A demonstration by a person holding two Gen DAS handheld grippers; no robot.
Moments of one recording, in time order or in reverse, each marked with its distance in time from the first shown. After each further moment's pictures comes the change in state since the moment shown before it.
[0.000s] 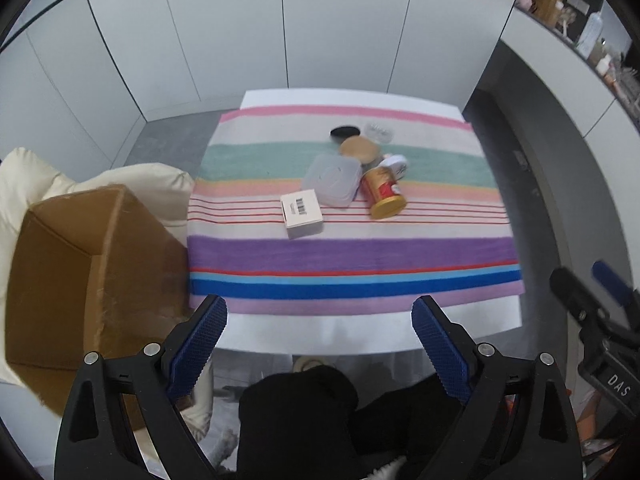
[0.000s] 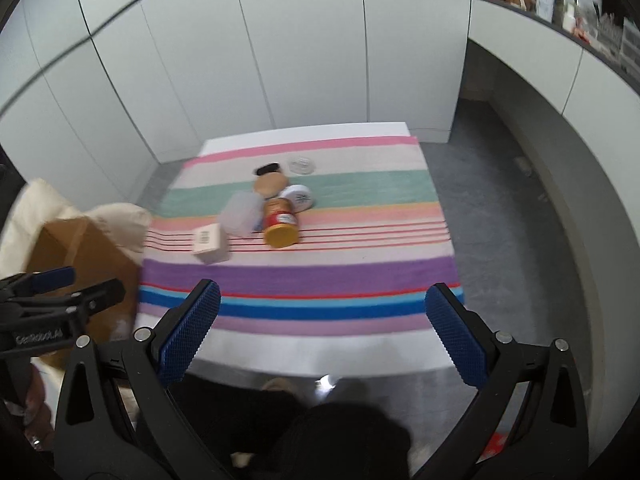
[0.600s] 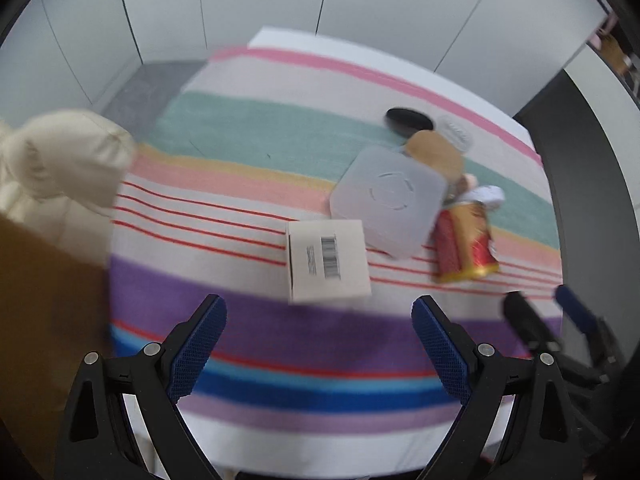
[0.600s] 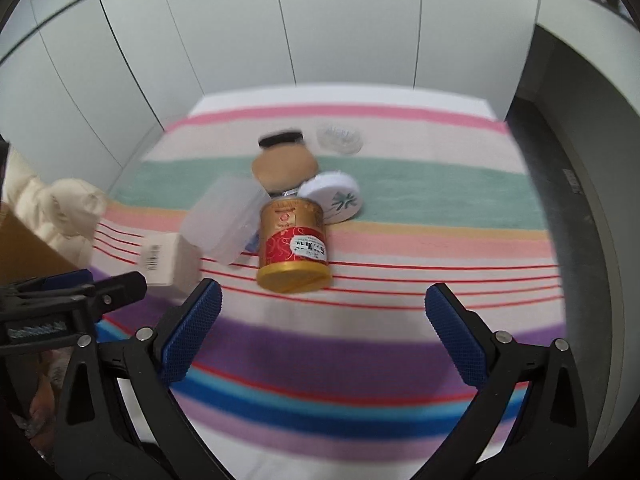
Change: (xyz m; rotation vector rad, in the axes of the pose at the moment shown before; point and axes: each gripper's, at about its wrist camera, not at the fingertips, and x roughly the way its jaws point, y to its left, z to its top) left arm 0.192 0.048 0.061 -0.220 0.098 -0.082; right arm 0.223 0.045 0.023 -0.083 0.090 0.077
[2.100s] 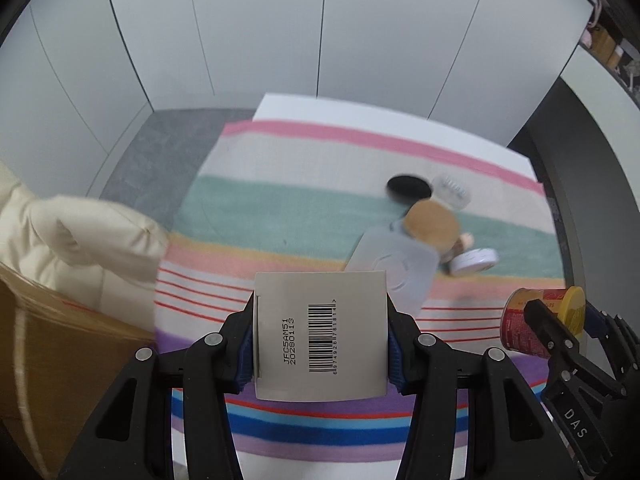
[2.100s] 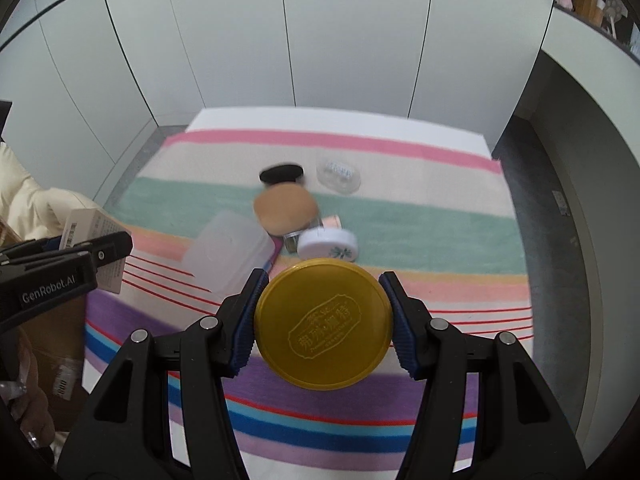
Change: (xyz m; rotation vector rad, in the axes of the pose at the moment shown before) left arm -0.072 -0.021 0.035 0.094 -0.144 0.091; right arm -0.040 0.014 0.046 -0.008 -0.032 -0.088
